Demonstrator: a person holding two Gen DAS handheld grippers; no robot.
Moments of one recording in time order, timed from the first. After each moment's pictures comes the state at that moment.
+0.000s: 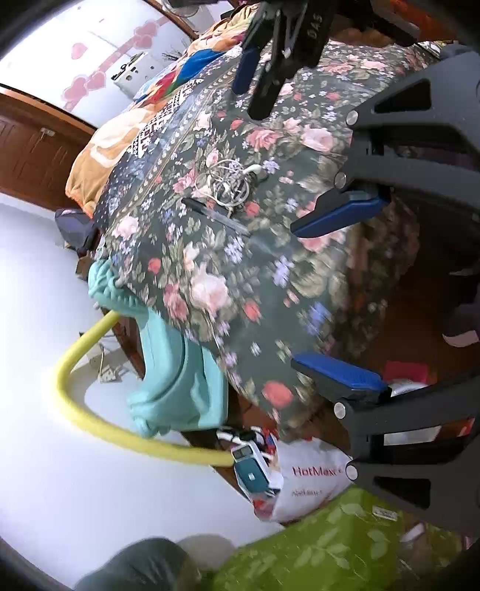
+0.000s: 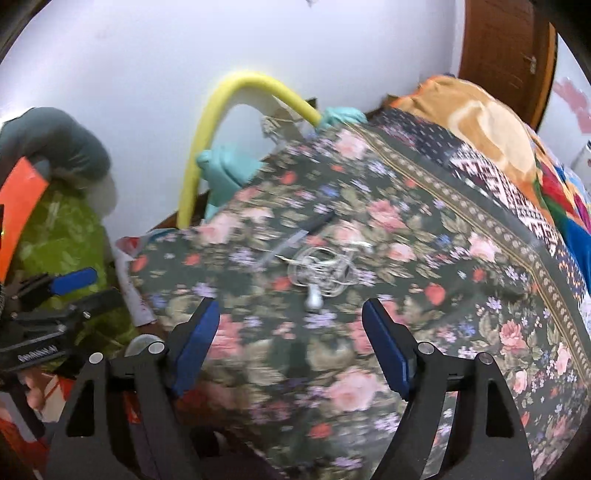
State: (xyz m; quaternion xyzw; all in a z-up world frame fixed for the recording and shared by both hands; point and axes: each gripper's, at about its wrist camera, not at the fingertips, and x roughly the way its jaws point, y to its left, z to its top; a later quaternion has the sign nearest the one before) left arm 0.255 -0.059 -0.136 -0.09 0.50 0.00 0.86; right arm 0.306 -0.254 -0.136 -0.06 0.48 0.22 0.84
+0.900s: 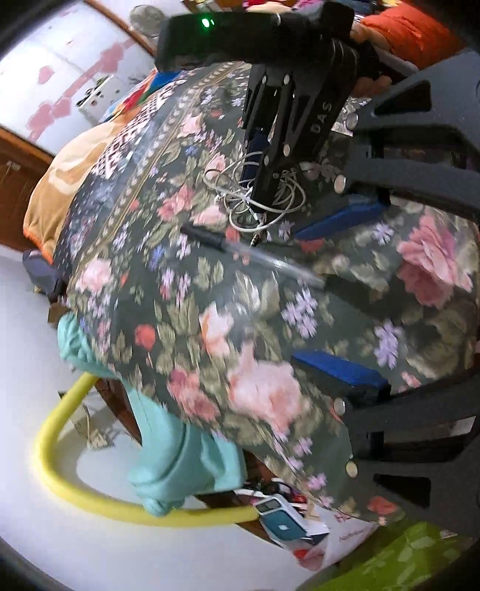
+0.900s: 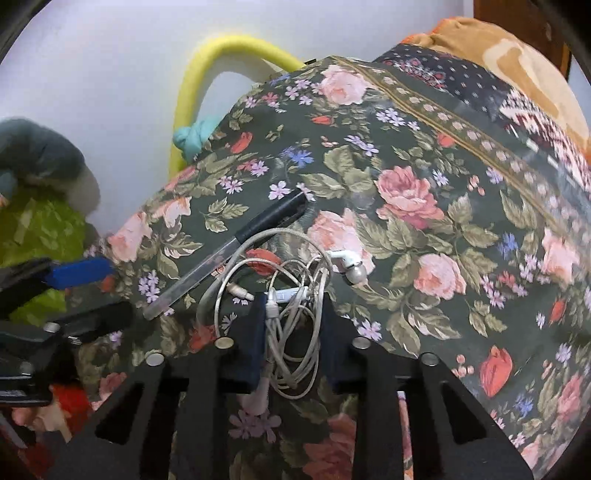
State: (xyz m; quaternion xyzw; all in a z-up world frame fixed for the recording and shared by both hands) left arm 0.363 -0.112 -0.195 -0.06 0.53 -0.09 0.84; right arm 0.395 -0.256 -0.229 -0.01 0.53 0.26 0.81
